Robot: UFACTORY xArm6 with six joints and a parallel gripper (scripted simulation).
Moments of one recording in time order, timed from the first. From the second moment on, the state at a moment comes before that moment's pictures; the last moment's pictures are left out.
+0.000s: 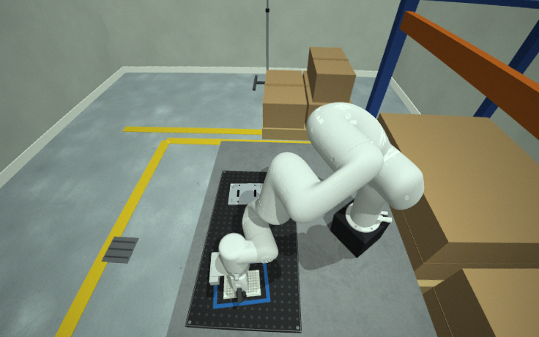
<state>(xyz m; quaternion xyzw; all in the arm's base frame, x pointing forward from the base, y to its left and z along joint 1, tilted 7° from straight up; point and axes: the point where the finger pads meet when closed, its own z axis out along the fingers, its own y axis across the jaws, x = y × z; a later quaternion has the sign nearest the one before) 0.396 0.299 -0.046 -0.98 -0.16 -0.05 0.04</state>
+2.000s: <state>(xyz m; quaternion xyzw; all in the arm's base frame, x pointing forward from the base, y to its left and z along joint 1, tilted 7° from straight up) 0.397 0.300 -0.057 -0.98 -0.16 -0.05 0.04</state>
